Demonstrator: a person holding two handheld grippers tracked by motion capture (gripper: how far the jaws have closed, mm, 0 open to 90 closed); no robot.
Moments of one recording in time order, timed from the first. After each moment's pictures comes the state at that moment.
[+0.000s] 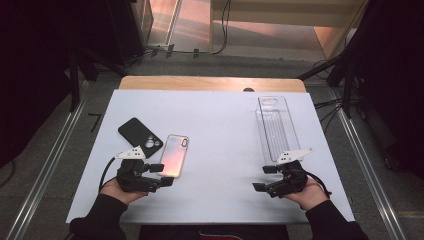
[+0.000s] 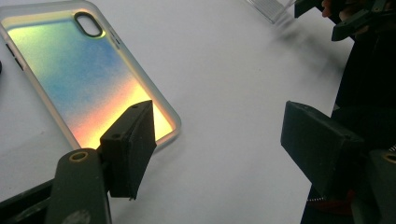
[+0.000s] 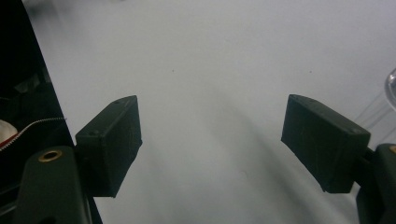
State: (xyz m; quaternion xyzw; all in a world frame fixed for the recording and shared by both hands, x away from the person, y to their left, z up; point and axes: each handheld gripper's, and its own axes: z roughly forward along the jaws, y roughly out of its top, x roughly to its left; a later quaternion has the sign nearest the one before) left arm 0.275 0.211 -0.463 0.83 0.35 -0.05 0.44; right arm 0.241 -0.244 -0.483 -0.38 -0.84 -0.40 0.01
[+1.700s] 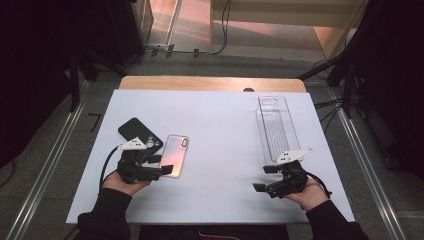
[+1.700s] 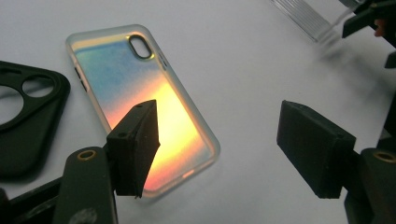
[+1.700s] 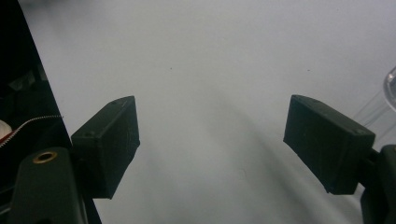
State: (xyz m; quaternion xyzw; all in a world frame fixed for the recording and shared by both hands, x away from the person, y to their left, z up) left arm 0.293 0.203 -0.452 0.82 0.40 0.00 0.42; right arm 0.240 -0.243 -0.481 -0.38 -0.84 -0.39 0.00
